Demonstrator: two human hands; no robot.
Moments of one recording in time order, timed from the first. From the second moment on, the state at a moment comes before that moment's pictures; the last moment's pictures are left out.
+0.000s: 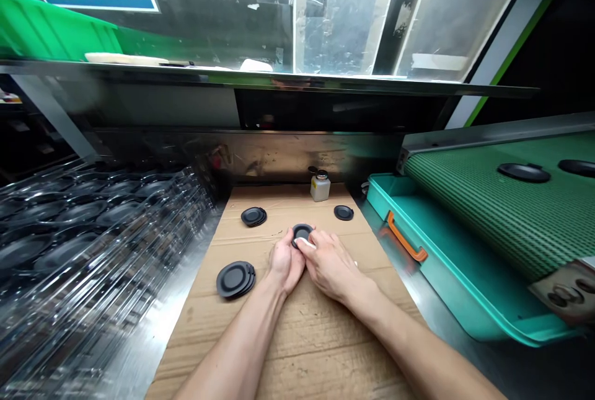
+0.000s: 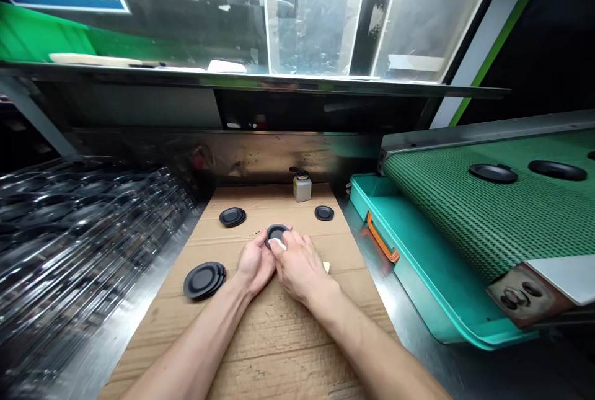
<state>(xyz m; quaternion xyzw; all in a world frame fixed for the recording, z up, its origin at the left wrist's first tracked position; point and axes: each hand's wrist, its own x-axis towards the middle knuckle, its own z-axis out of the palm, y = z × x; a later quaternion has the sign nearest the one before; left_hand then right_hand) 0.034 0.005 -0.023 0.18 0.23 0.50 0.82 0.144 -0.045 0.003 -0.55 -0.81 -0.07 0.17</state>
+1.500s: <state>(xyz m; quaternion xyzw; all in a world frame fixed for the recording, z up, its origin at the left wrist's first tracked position) 0.043 -0.011 -0.018 0.32 0.26 0.48 0.78 0.174 -0.031 0.009 -0.58 -0.77 -0.09 0.25</state>
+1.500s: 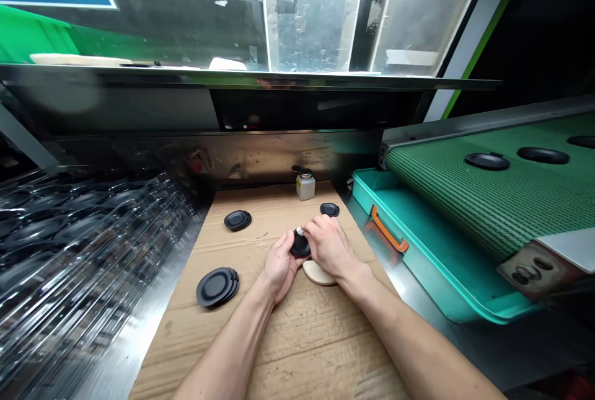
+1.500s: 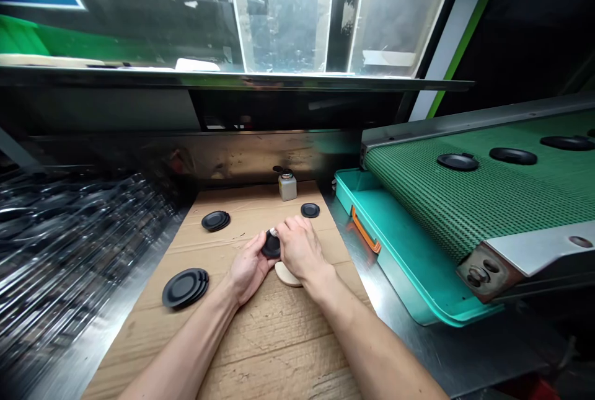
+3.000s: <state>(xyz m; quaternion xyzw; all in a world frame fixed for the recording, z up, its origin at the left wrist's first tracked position) 0.043 0.000 -0.024 0.26 0.26 0.51 0.78 0.161 -0.029 0.006 -0.59 -0.77 -0.05 0.25</state>
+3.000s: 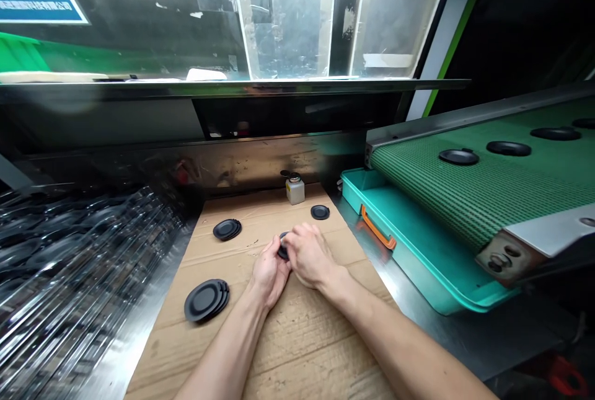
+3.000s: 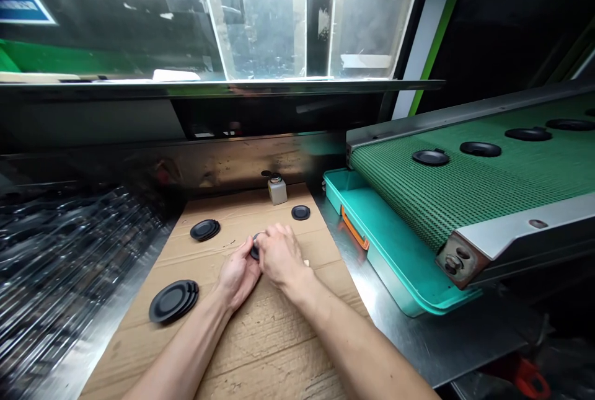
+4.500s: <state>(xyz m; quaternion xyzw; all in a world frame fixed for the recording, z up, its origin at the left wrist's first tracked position) 0.029 -0.023 0.000 0.71 0.33 0.60 0.17 0.180 -0.055 0.021 -0.55 -0.79 0.20 0.15</state>
